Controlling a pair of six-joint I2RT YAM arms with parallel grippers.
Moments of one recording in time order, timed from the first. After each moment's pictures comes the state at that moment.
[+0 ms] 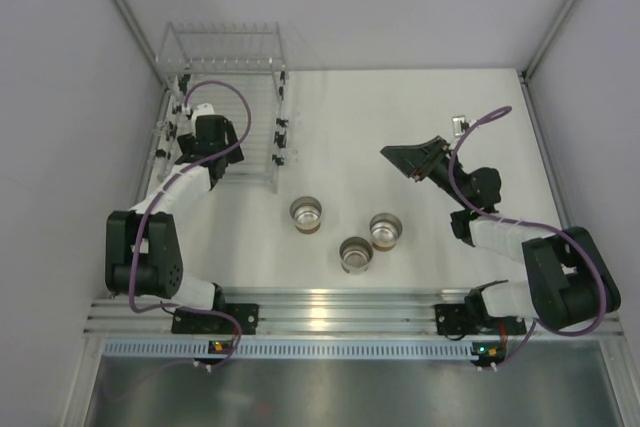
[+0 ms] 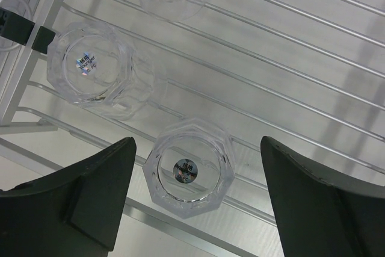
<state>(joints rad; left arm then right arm) -0.07 1.47 0.92 -0.14 -0.39 -0.29 0.29 1.32 0.40 1.29 -0.57 1.12</state>
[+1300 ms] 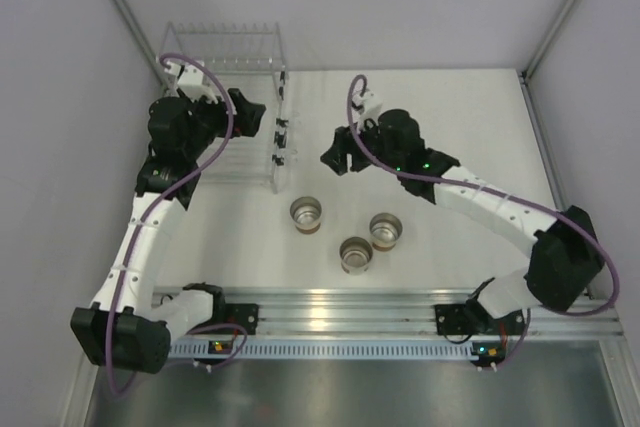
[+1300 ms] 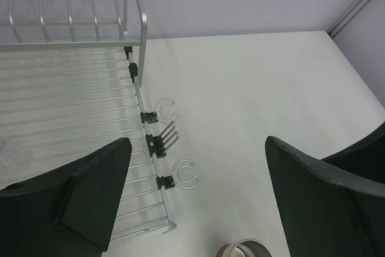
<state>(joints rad) -0.12 1.08 1.09 -0.13 0.27 -0.24 0.71 1.40 1.10 0.01 -0.18 0.30</state>
